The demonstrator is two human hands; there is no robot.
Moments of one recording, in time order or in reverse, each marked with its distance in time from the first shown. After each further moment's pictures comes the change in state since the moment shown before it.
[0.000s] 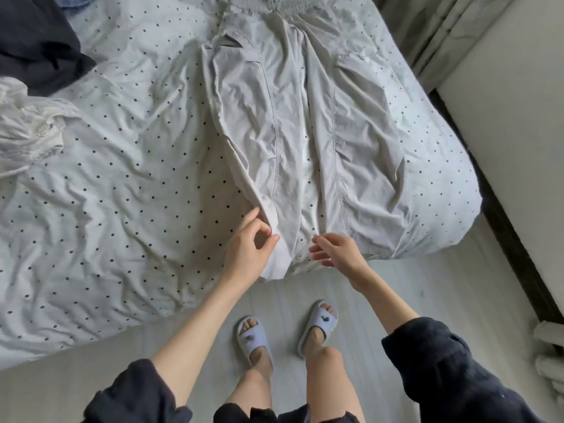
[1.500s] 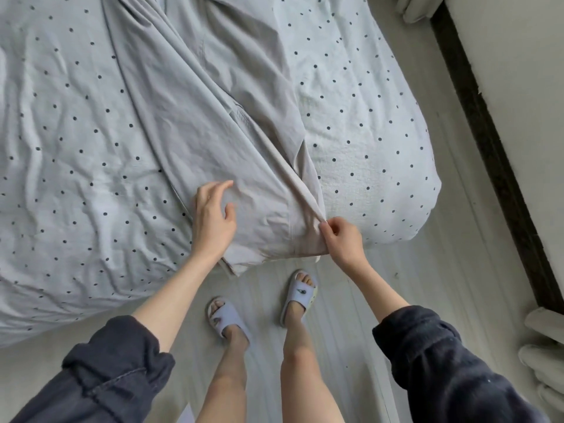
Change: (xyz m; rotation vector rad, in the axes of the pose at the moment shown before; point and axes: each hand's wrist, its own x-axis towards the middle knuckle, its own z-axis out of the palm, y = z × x) left_hand 0.136 0.056 0.245 0.400 0.122 -0.087; right_hand 0.145 0.100 -0.248 -0.198 0.126 -0.001
